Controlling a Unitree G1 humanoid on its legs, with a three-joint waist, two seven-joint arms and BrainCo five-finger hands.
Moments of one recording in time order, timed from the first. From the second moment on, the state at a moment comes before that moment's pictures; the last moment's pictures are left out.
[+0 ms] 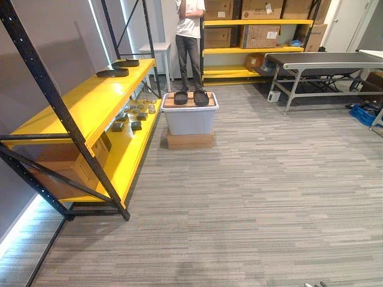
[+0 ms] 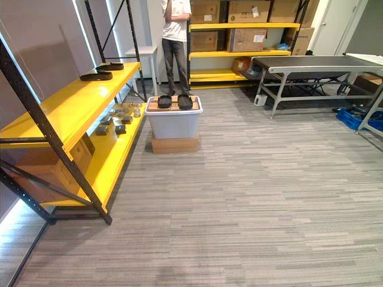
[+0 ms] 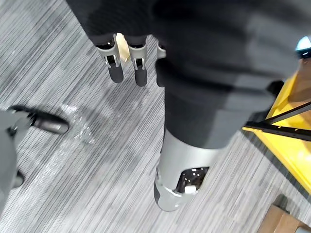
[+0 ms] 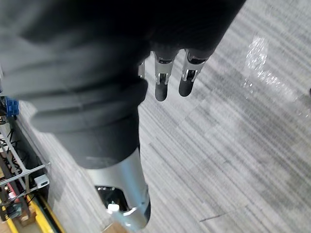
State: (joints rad) left arm 0.10 0.32 0.33 1.08 -0.45 0.15 -0.26; right arm 0.07 -0.34 -0.48 1.03 0.56 0.00 0.36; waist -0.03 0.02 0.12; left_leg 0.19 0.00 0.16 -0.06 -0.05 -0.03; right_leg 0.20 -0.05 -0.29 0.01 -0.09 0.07
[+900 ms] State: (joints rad) left arm 0.17 0.17 0.25 1.04 -0.49 0.03 -0.18; right arm 0.08 -0.19 -0.51 1.05 0.53 0.00 0.25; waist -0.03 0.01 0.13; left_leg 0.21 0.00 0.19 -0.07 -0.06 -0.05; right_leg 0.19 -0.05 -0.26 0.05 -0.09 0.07
